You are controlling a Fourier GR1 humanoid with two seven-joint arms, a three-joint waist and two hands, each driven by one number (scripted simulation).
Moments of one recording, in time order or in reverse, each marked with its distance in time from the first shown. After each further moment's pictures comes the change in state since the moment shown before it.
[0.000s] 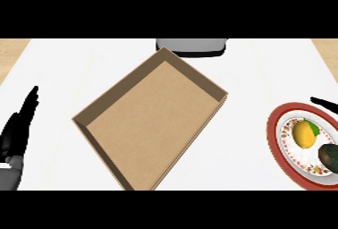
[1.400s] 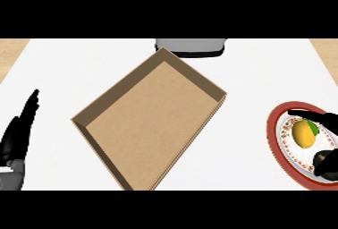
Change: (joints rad) left arm 0.026 -0.076 0.082 -0.025 -0.095 -0.056 -0.001; right arm 0.152 0.087 -0.035 -0.324 0.047 0.089 0.190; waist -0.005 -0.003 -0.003
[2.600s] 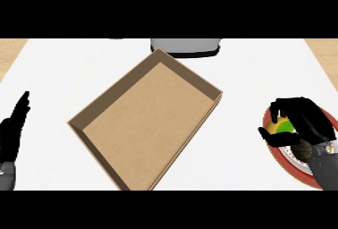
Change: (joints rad) left arm 0.013 0.001 0.068 0.005 -0.013 -0.043 -0.006; right arm 0.097 0.228 0.027 -0.513 0.240 -0.400 0.509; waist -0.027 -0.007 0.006
